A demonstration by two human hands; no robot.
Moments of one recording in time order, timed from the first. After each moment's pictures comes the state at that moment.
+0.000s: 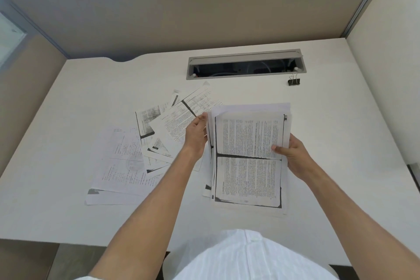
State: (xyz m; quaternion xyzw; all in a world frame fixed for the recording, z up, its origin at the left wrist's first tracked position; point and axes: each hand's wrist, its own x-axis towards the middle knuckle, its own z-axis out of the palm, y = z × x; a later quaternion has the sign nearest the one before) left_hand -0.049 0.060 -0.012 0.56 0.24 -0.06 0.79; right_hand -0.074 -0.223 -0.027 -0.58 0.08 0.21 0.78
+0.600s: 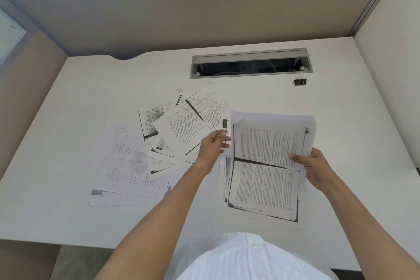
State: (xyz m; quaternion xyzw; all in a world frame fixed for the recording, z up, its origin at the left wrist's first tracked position) left_hand -0.076 0.047 -0.044 0.66 0.22 -0.12 0.71; right_hand -0.087 -0.249 -0.045 -0.62 0.15 0.20 0.75
